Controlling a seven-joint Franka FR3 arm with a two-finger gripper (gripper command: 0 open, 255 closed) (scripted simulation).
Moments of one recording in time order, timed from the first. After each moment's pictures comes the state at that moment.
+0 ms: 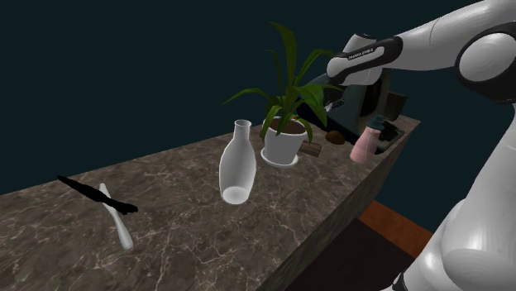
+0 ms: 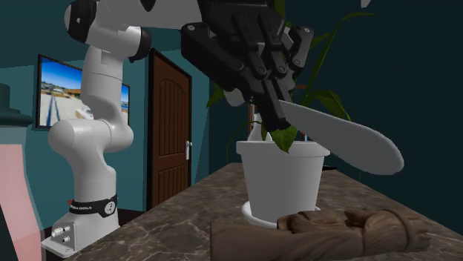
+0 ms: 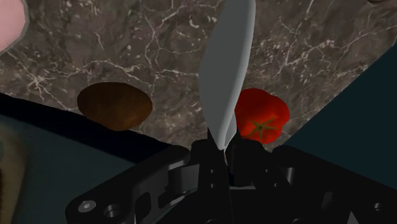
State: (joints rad) arm 0.02 0.09 -0.54 -1.91 0.01 2.39 0.49
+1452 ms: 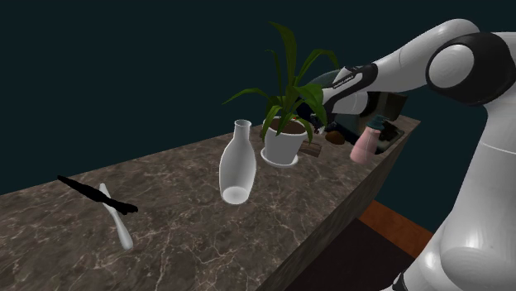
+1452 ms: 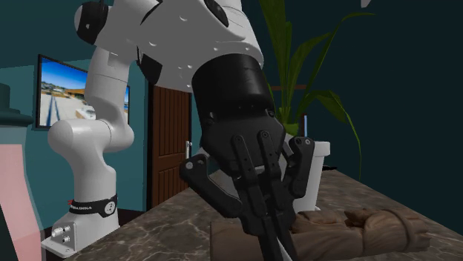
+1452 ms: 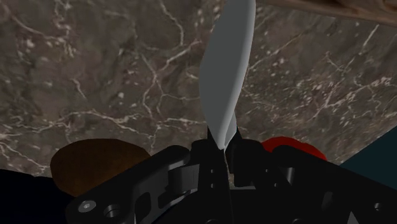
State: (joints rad) arm -0.01 0.21 -0.52 -2.06 0.12 2.65 0.43
